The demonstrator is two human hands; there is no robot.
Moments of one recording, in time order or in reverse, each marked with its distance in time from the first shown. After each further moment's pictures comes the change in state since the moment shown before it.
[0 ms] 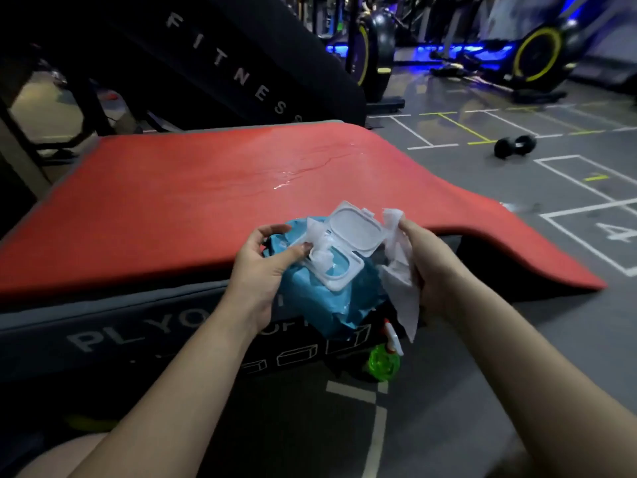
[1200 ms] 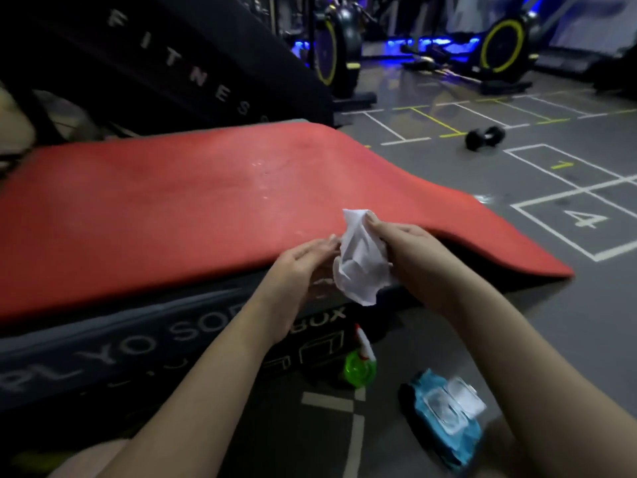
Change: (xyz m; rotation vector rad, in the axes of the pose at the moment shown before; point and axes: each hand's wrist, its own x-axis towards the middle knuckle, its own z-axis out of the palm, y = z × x) left_hand -0.003 -0.023 0.095 0.189 -0.459 -0.140; right_hand 0.018 -0.020 -0.070 -0.222 -0.196 -0.246
